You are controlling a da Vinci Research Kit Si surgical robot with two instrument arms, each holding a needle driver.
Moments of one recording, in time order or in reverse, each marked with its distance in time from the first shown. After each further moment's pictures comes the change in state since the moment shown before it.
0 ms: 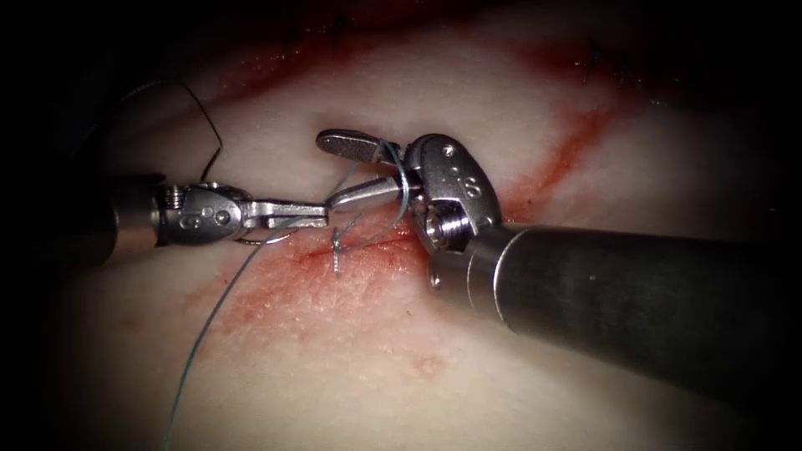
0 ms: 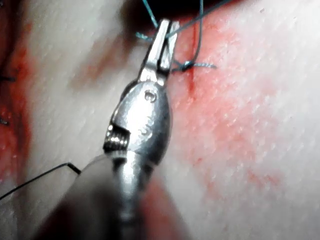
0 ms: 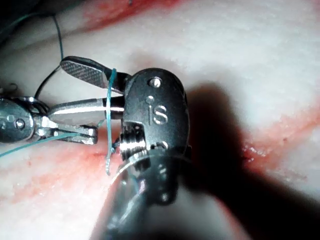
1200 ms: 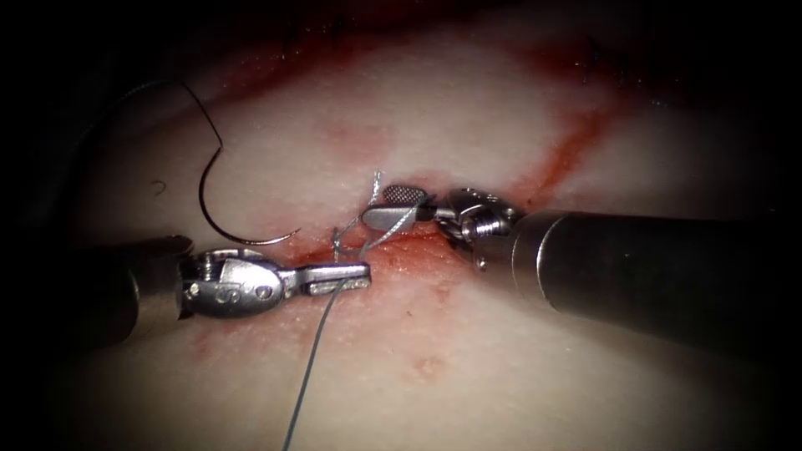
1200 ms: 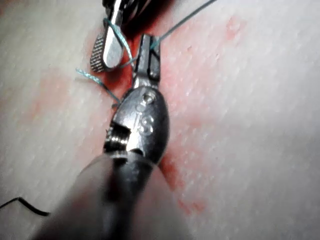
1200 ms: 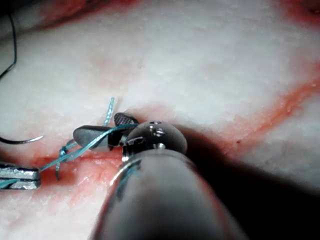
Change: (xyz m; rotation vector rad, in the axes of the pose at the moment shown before) right arm -0.007 0.002 -0.005 -0.743 -0.336 0.540; left arm 0.004 0.004 0.003 0.172 -0.221 0.012
